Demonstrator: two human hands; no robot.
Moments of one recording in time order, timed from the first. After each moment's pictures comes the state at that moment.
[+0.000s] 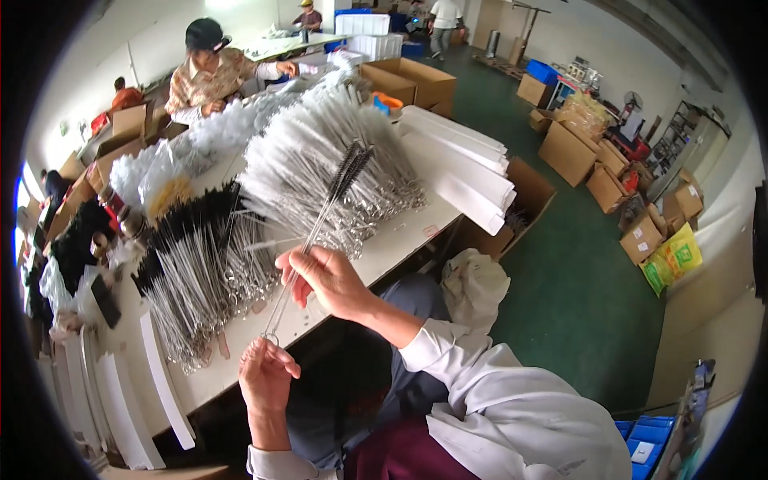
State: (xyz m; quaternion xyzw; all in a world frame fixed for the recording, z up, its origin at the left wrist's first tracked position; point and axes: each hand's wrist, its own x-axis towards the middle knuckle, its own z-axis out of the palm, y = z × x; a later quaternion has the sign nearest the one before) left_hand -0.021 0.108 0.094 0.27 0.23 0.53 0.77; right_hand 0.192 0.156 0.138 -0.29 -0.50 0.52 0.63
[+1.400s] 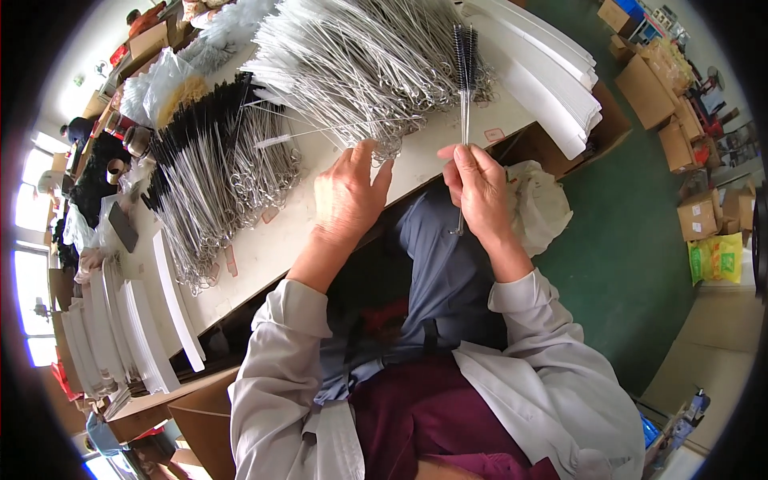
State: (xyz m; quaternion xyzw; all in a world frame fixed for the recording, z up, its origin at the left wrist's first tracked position) left_hand 0.143 0.204 0.081 0.85 0.38 0.36 0.04; right_hand 0.324 0.108 0.078 -0.51 -0.37 0.39 0.67
